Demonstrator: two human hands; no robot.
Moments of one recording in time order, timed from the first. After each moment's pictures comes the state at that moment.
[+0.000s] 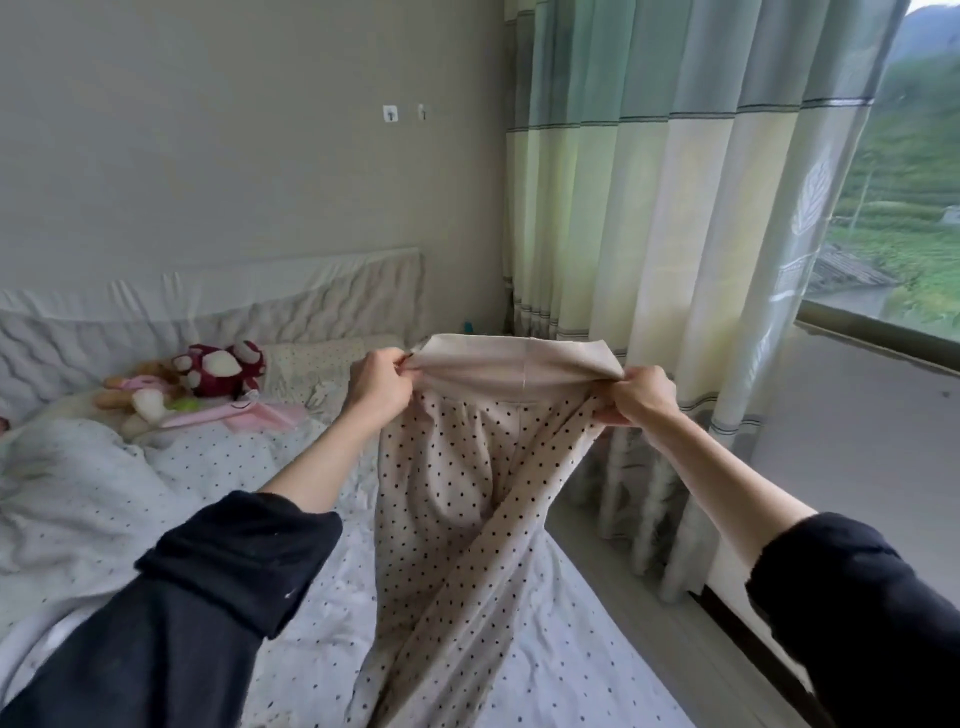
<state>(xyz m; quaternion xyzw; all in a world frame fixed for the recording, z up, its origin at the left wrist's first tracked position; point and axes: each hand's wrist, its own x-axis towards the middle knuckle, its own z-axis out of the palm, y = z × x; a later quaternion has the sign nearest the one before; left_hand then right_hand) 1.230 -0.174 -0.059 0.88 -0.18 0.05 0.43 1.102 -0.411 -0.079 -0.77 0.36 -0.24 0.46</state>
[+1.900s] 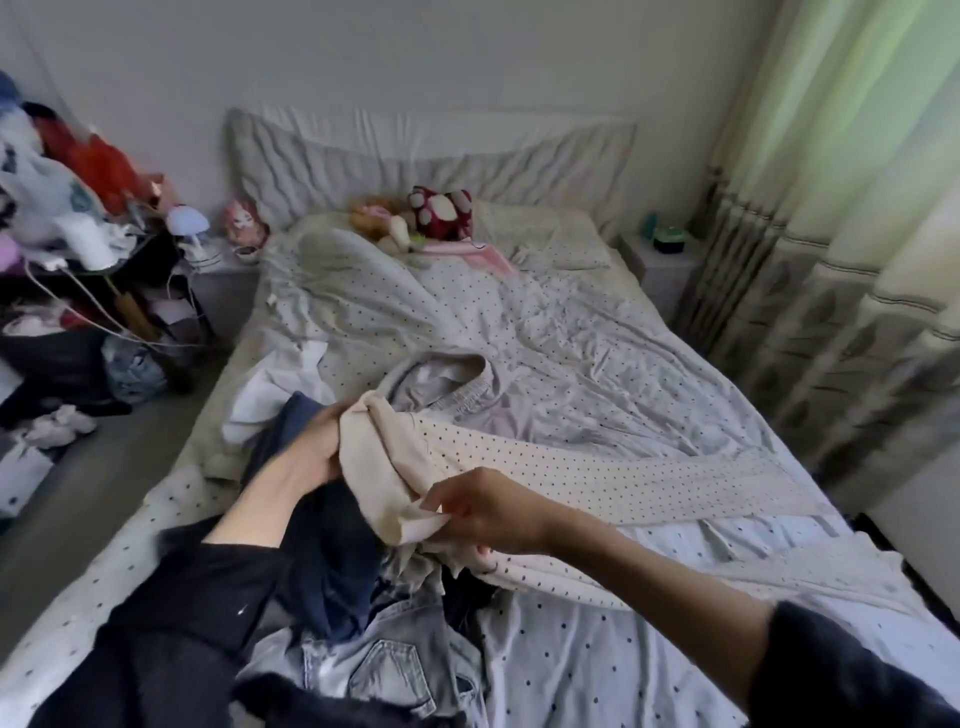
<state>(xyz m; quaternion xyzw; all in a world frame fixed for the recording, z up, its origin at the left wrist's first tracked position) 1.197 0.391 -0.231 0.64 0.14 -0.18 0.74 1.072 0.209 -0.191 -0.88 -0.17 0.17 0.42</state>
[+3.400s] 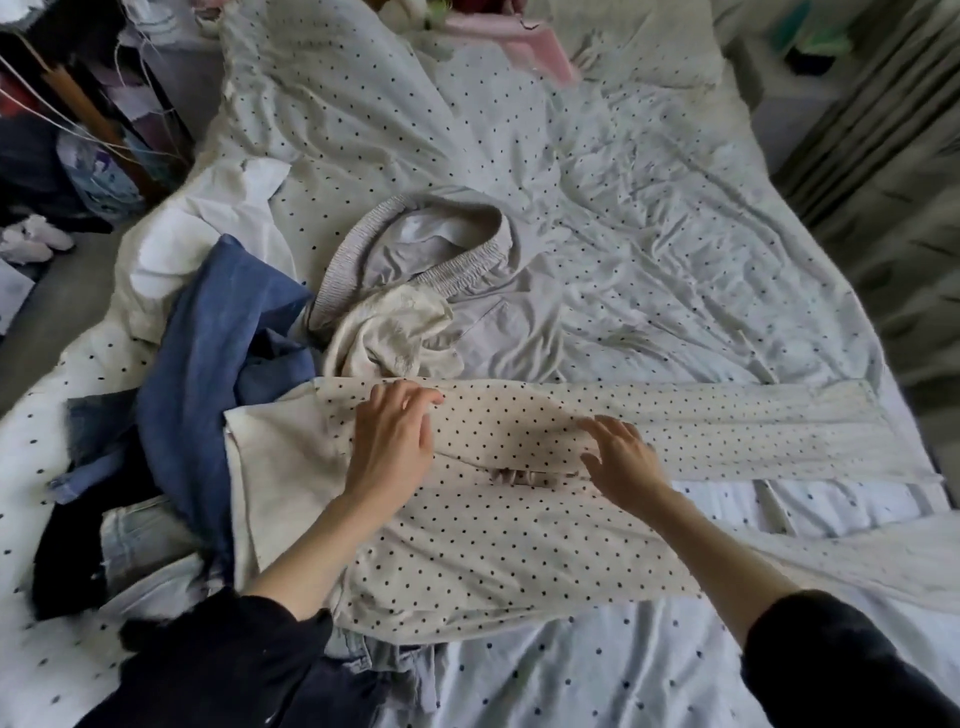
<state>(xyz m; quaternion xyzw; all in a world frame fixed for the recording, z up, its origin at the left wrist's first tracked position) 1.188 0.298 -0.408 0.96 -0.13 0.06 0.24 1.163 0.038 -0.437 -0.97 0.05 0.20 0.14</state>
